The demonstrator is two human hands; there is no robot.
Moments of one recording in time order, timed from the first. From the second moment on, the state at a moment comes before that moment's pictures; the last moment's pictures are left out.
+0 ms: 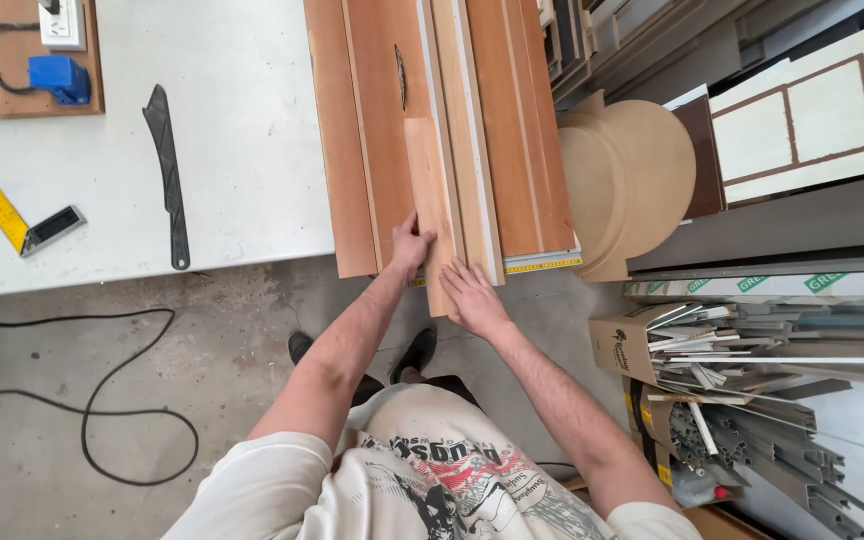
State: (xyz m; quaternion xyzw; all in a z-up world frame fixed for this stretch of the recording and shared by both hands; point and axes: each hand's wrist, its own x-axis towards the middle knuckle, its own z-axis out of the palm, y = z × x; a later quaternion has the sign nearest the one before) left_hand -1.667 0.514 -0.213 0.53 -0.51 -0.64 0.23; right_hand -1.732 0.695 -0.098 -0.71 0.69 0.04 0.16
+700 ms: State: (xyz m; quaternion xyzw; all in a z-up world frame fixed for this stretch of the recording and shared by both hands) left_hand -1.559 0.536 -0.177 0.57 -0.43 -0.68 0.17; right_hand -1.740 0.666 -0.064 -0.73 0.65 0.19 0.12
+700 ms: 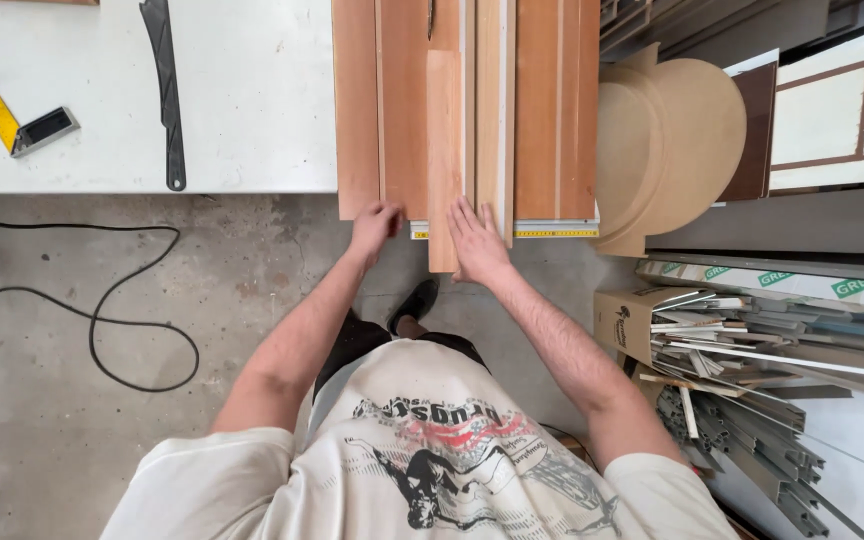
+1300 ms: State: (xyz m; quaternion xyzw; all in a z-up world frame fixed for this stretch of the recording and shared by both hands) left_hand -1.523 0.538 -0.260 0.42 -0.01 -0.83 0.37; right_hand -1.737 0.660 -0.082 -0.72 0.66 0.21 0.12
